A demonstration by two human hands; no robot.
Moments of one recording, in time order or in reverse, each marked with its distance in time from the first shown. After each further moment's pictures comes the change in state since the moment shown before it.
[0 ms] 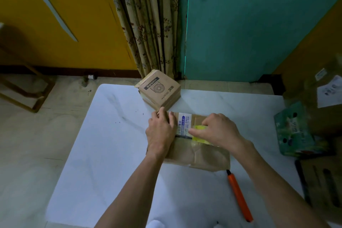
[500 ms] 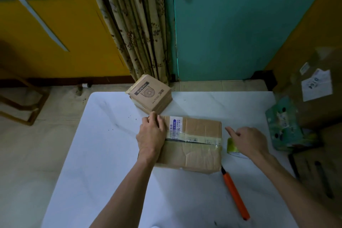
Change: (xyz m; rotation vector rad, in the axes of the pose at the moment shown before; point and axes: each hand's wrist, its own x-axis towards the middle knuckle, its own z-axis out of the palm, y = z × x) left_hand 0.000 0.002 0.003 0.039 0.011 0.022; right_hand -0.014 0.151 0.051 0.006 0.301 0.247
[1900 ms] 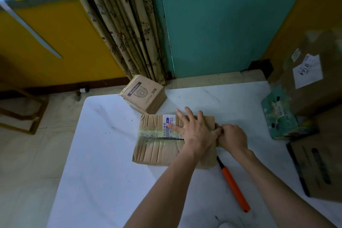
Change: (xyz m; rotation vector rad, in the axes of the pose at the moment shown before) left_hand -0.042 0.138 0.054 0.325 -0.506 0.140; right_hand -0.004 -0.019 0.036 0.113 -0.061 0.089
